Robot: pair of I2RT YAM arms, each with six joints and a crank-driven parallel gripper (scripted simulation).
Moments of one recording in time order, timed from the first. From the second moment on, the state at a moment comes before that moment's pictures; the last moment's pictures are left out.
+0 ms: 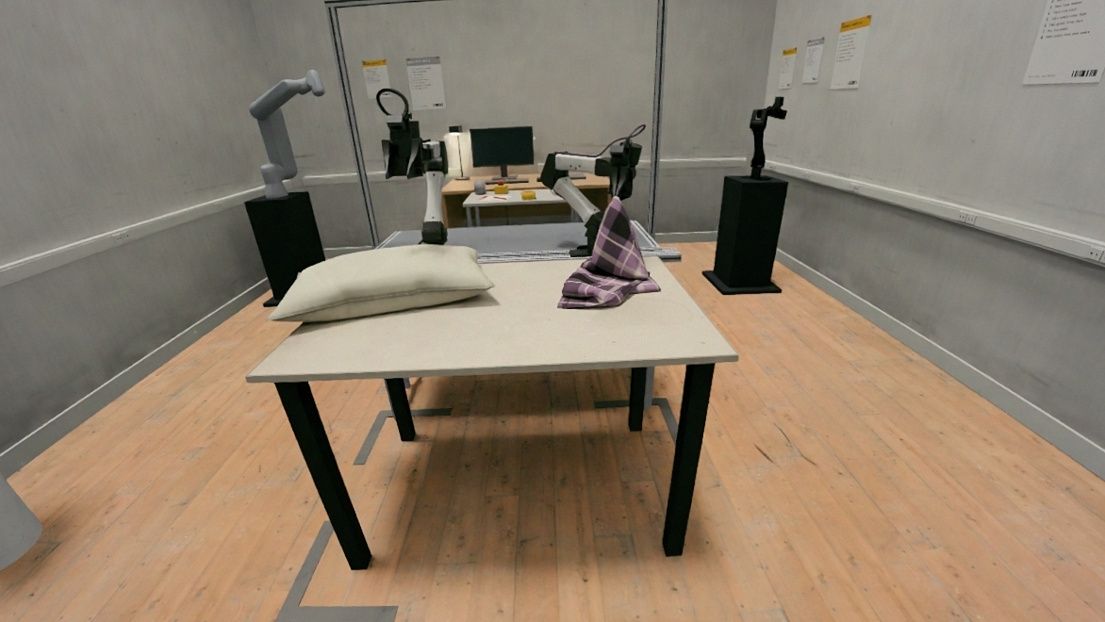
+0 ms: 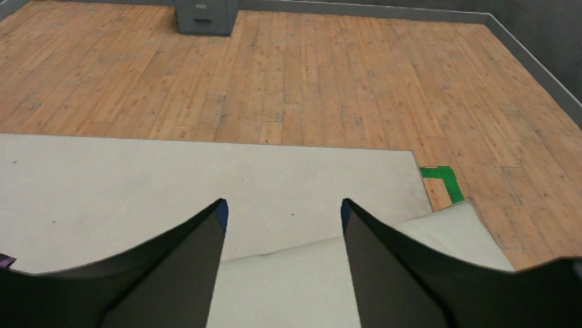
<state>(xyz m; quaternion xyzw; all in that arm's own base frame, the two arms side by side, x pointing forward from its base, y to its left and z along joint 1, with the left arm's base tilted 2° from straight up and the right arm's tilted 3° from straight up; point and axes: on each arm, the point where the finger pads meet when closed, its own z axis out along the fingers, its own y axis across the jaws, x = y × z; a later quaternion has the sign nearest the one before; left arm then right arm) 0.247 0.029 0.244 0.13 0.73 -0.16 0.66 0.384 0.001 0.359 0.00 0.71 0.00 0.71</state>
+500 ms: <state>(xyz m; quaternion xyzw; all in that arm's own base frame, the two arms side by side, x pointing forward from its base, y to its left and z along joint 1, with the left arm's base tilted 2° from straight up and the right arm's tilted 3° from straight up) 0.228 0.023 0.216 0.15 0.79 -0.13 0.58 0.384 0.001 0.359 0.00 0.71 0.00 0.71</state>
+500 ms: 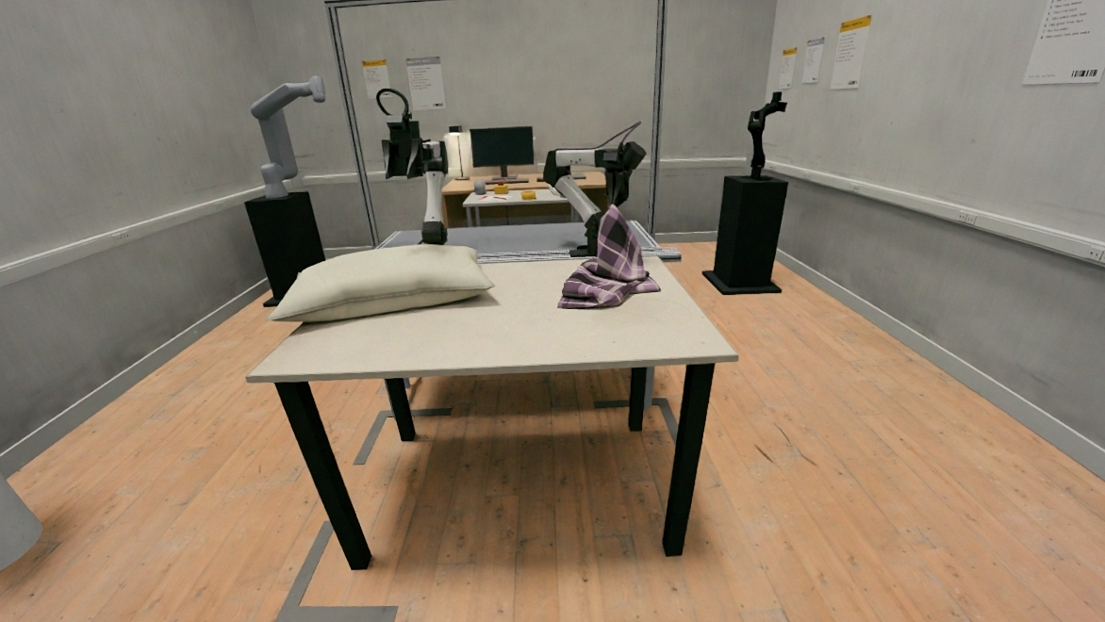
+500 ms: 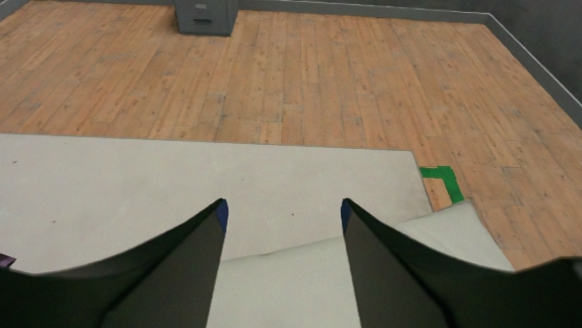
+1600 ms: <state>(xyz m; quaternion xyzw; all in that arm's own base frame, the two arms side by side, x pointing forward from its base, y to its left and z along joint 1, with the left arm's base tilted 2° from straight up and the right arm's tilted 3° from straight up) 0.201 0.016 0.179 0.19 0.82 -0.14 0.52 0.384 0.001 0.359 0.00 0.71 0.00 0.71</state>
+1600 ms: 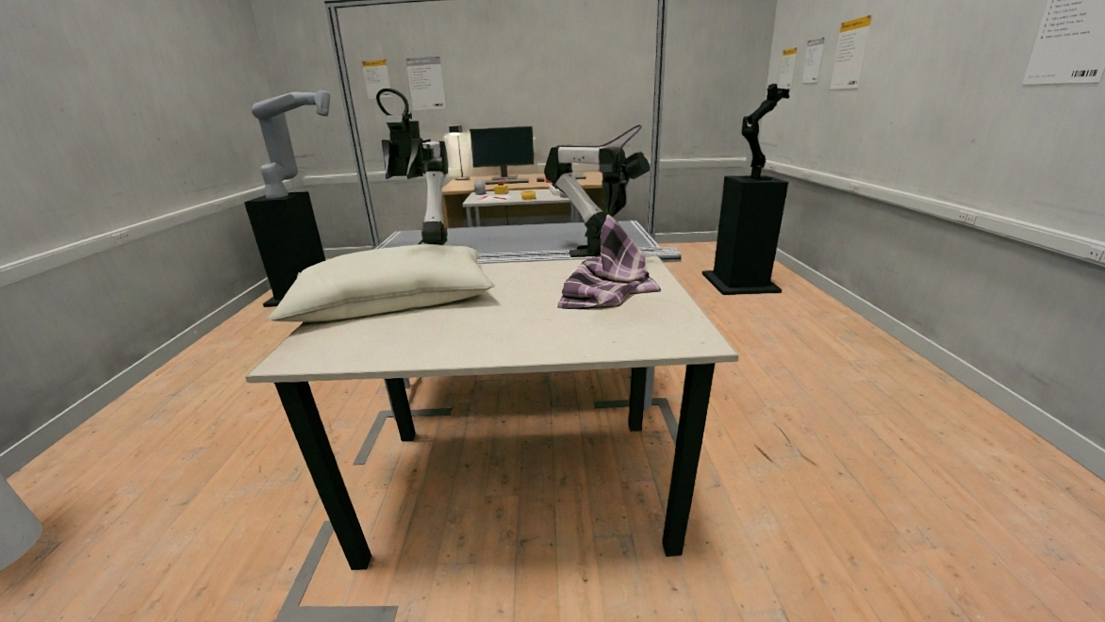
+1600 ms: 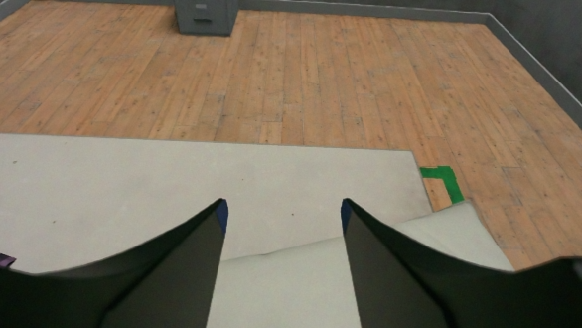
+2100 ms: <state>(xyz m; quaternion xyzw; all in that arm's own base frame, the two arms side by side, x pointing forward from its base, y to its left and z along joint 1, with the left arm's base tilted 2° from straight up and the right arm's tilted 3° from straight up) 0.184 0.015 0.146 0.18 0.82 -0.14 0.53 0.384 0.001 0.359 0.00 0.71 0.00 0.71</state>
